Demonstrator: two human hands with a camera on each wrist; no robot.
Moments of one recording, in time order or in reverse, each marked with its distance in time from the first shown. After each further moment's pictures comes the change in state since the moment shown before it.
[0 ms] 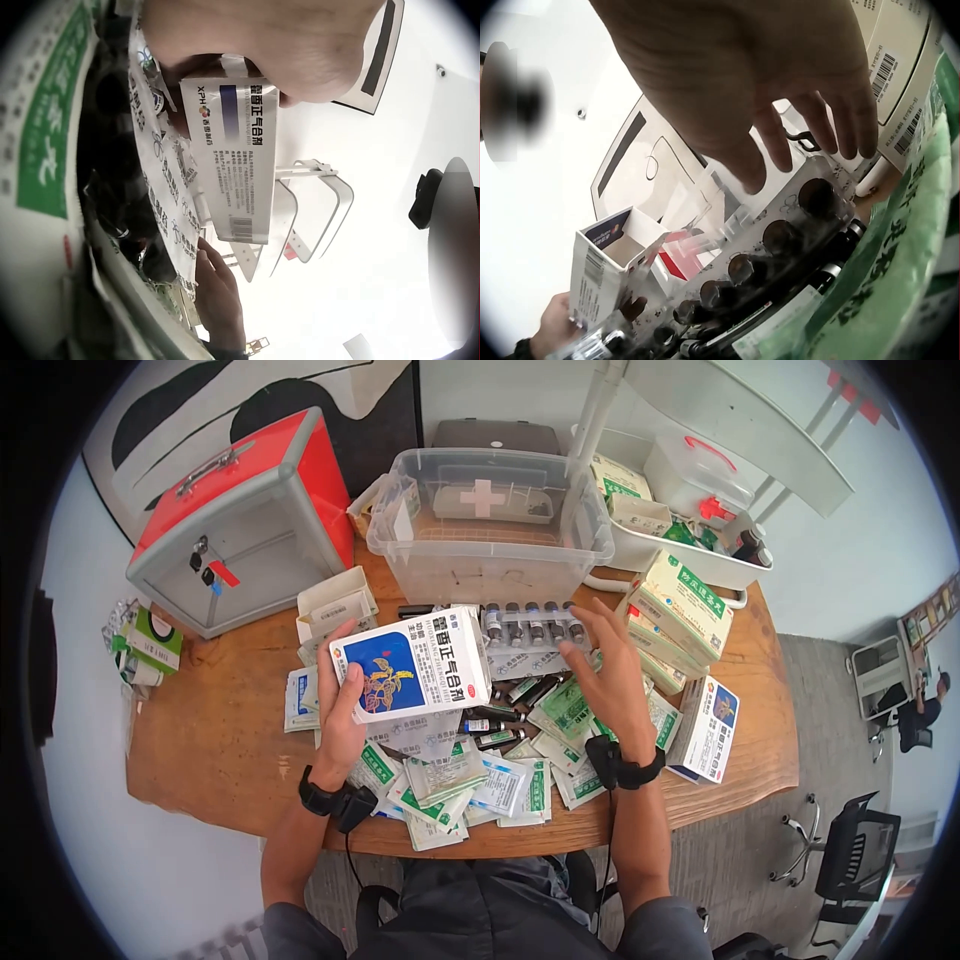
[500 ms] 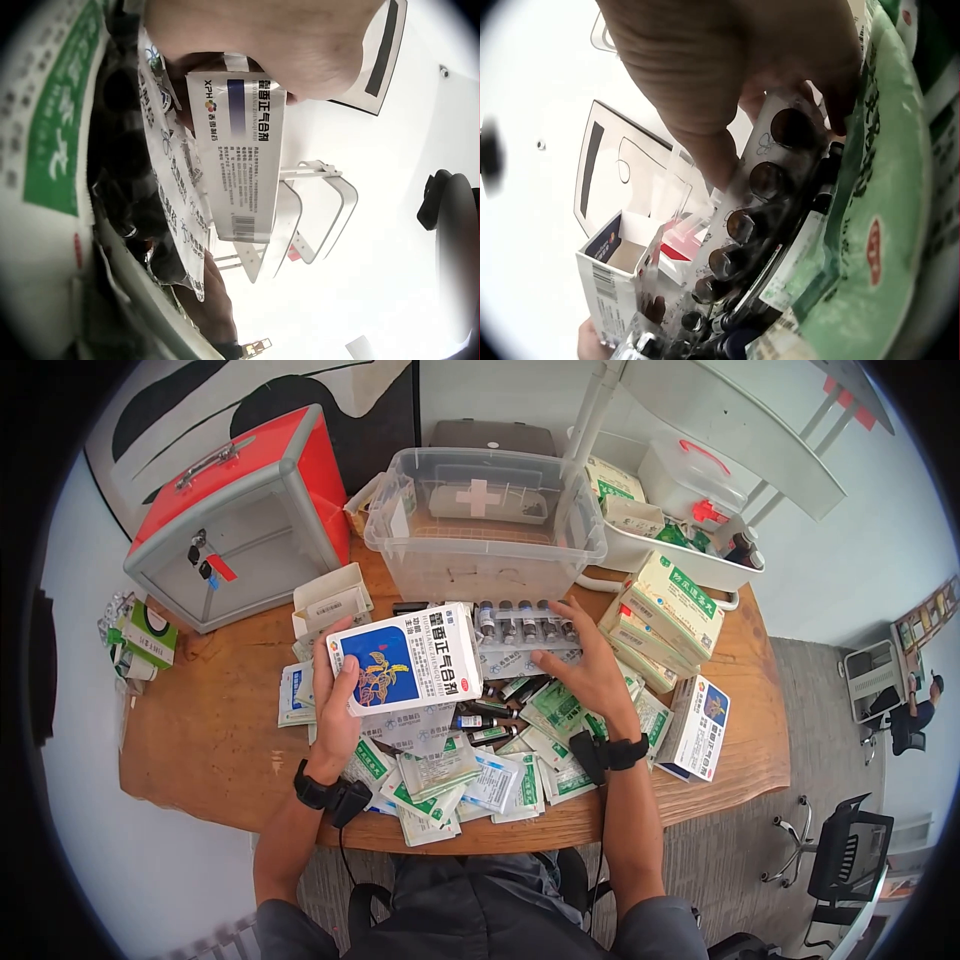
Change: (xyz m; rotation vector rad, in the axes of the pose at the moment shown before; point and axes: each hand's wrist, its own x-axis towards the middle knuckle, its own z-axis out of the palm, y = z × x) left_hand 0.001 -0.002 0.000 -0.018 0.024 -0.019; right_hand 0.011 0.028 0.014 0.152 -0.214 0.064
